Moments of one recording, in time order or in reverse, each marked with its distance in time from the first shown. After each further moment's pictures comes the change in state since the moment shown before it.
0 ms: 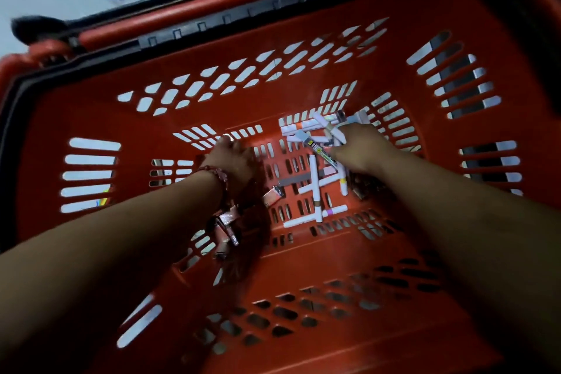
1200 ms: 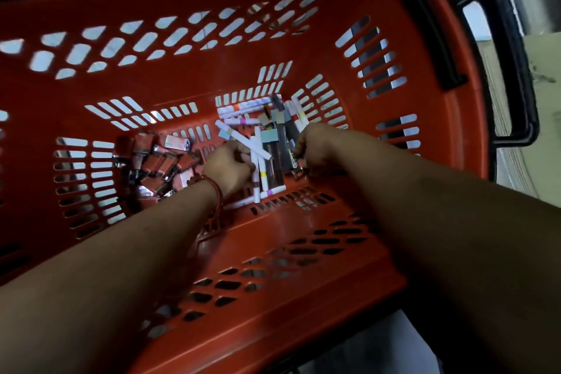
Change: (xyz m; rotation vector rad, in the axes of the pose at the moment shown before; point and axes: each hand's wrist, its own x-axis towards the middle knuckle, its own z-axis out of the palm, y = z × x) left_hand 0.029 0.098 -0.025 -1.937 0.125 -0.349; right_hand -0.041 0.008 -0.029 -0.117 -0.326 0.268
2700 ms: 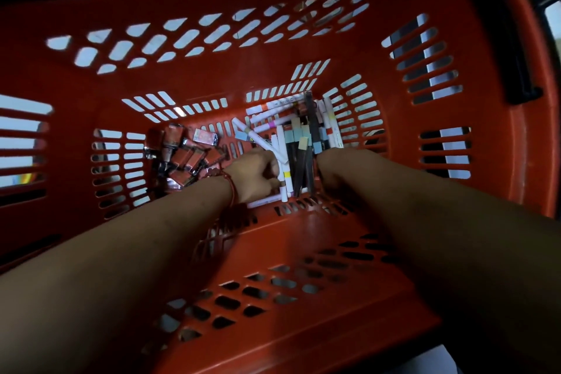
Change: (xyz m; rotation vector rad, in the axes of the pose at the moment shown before) left_hand -0.009 0.001 -0.017 0.563 -0.236 0.275; right_hand 0.030 -0.007 0.038 -0.560 -0.172 -0.057
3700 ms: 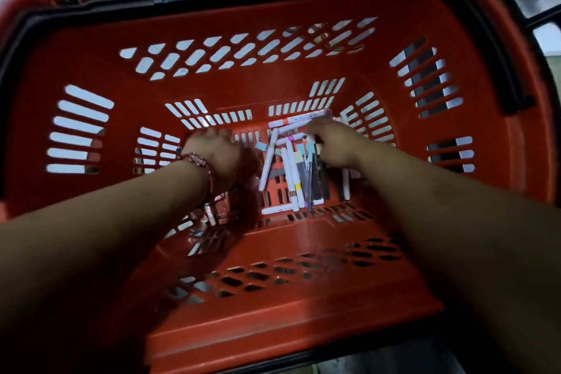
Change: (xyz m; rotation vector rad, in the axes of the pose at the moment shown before) left_hand -0.039 0.008 -0.092 1.000 -0.036 -0.236; right_hand 0.007 0.003 -0.038 0.382 0.541 -0.287
